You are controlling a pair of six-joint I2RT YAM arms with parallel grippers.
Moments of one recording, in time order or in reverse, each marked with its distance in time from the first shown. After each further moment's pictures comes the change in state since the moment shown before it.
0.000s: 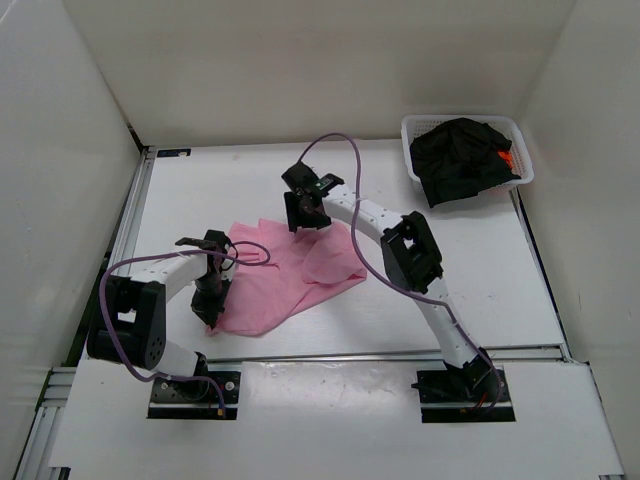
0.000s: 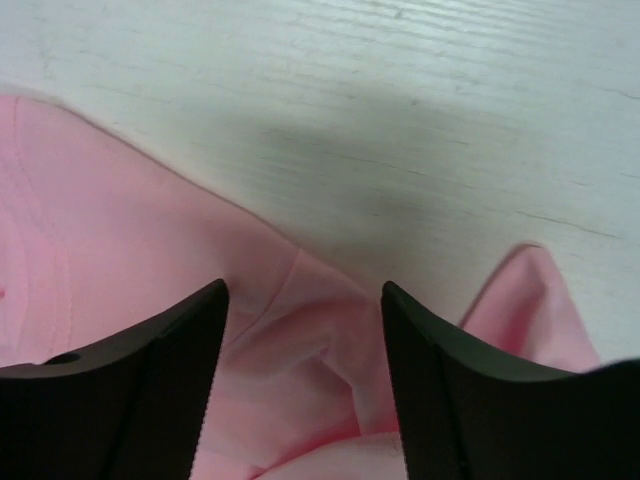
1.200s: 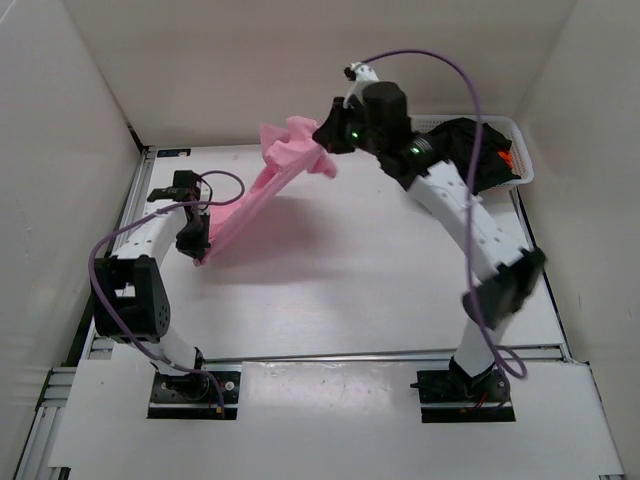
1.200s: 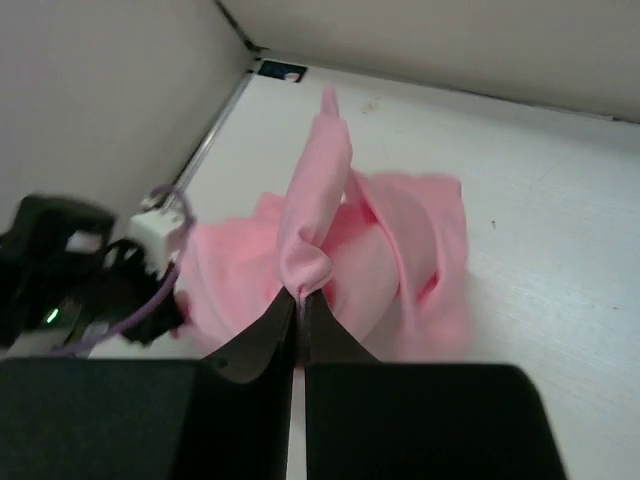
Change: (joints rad) left arm 0.183 0.151 0.472 0.030 -0.043 0.000; right arm -0.127 -0.556 -0.048 0.254 -0.220 -0.093
